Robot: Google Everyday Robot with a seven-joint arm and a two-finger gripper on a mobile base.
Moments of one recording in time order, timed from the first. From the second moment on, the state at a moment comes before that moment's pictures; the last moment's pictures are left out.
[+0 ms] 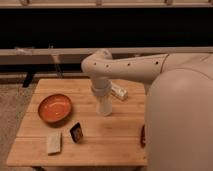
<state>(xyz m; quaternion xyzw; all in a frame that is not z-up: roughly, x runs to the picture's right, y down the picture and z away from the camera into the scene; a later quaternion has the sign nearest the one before) -0.019 0.064 0.741 -0.30 0.18 0.43 0.83</state>
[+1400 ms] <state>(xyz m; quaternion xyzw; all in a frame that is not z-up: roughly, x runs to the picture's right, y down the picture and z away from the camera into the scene) 0.009 0.043 0.792 -0.28 0.14 0.43 0.85</state>
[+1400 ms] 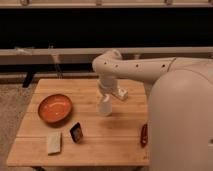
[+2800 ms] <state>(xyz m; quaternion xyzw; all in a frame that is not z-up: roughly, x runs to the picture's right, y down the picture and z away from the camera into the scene) -0.016 0.069 0.849 -0.32 0.15 0.40 0.85</state>
